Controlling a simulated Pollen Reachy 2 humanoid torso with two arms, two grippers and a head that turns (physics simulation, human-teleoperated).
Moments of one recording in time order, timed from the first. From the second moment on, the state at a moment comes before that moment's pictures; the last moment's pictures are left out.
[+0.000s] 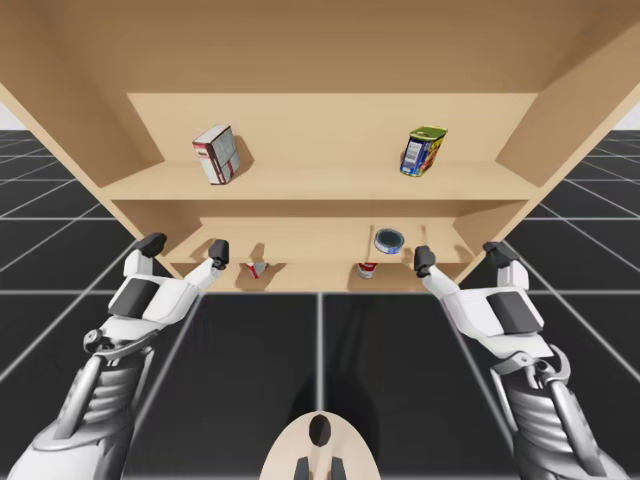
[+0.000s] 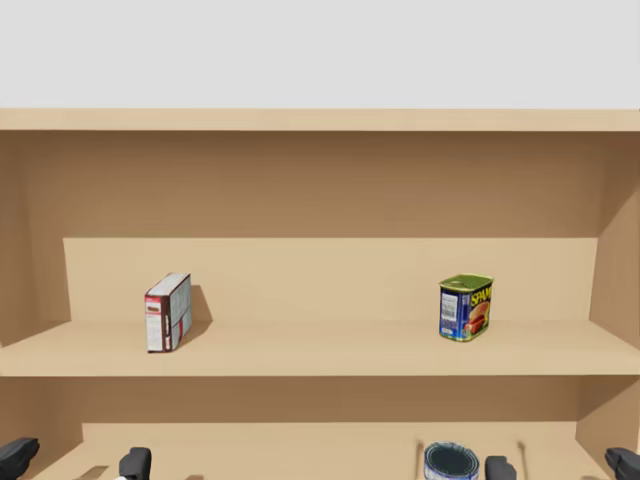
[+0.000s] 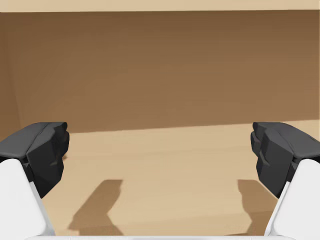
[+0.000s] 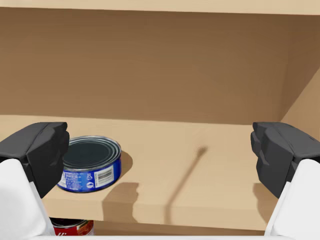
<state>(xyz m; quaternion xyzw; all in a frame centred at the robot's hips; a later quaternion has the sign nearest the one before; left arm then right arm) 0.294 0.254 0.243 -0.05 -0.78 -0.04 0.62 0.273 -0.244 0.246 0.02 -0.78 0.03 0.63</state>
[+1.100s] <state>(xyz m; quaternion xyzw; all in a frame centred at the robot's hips) 0.290 0.252 0.245 -0.06 -0.78 -0.05 0.62 0.274 -0.241 0.243 0.02 -0.77 0.02 0.64</state>
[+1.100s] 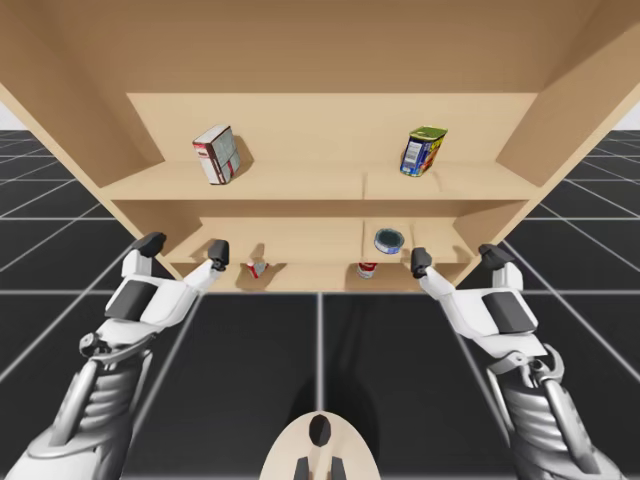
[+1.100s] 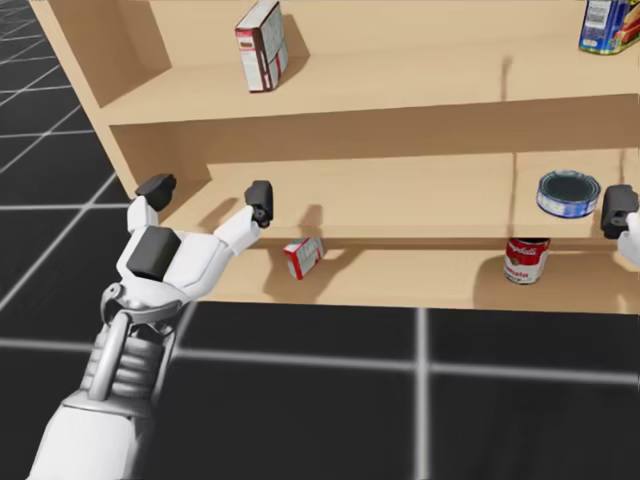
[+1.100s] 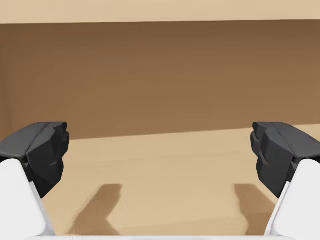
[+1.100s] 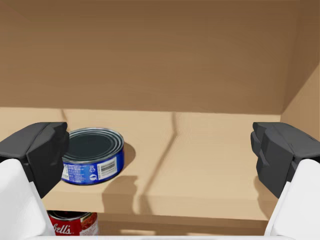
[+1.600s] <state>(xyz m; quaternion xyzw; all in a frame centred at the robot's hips) 0.252 0.240 0.261 -0.12 -0.73 -0.07 0.67 0.279 -0.241 0.236 0.02 -0.76 0.02 0.65</state>
